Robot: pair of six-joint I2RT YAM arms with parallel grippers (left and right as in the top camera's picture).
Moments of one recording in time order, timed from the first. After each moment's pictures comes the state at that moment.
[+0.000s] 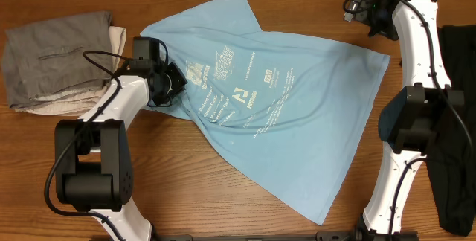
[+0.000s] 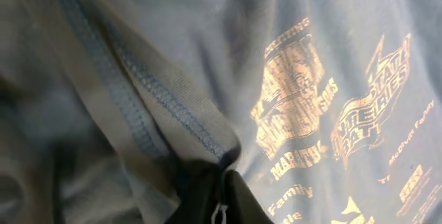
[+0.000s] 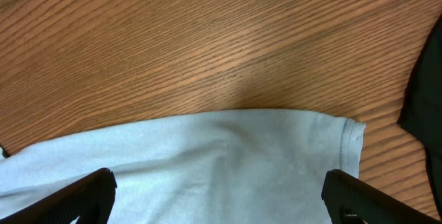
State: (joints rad) left arm -0.04 1.90 1.18 -0.42 0.25 -0.65; right arm -0.09 2.34 2.34 -1.17 0.01 0.33
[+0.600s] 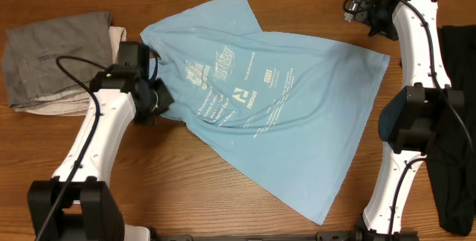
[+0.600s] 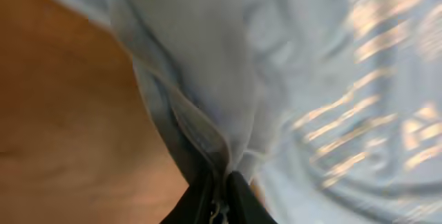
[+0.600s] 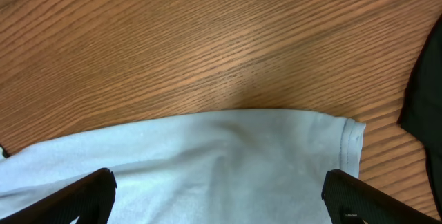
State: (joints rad) left arm -0.04 1.61 1.18 -0.89 0.07 -0.59; right arm -0.09 2.34 2.34 -1.17 0.01 0.33
